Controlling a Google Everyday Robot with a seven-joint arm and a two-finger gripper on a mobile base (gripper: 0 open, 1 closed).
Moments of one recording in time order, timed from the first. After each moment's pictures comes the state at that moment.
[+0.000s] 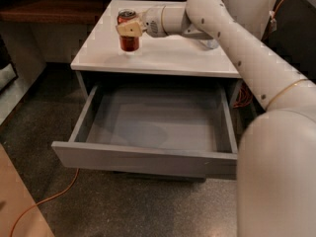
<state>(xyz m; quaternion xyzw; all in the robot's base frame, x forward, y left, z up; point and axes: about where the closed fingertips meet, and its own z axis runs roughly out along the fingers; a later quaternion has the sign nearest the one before) 0.805 0.062 0.944 -0.41 0.68 0.29 0.54</state>
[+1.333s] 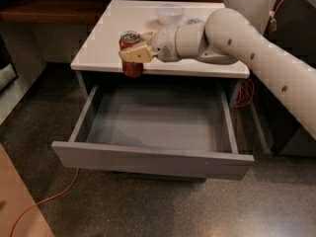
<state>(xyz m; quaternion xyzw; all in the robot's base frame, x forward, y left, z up) 0.688 0.046 0.929 -0.46 0.65 0.30 0.53</state>
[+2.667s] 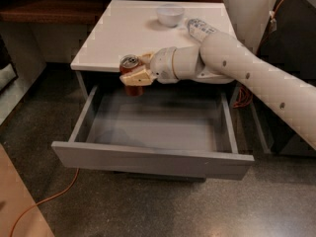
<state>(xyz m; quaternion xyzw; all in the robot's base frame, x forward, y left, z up) 0.664 0.049 0.868 -0.50 0.65 0.27 0.51</state>
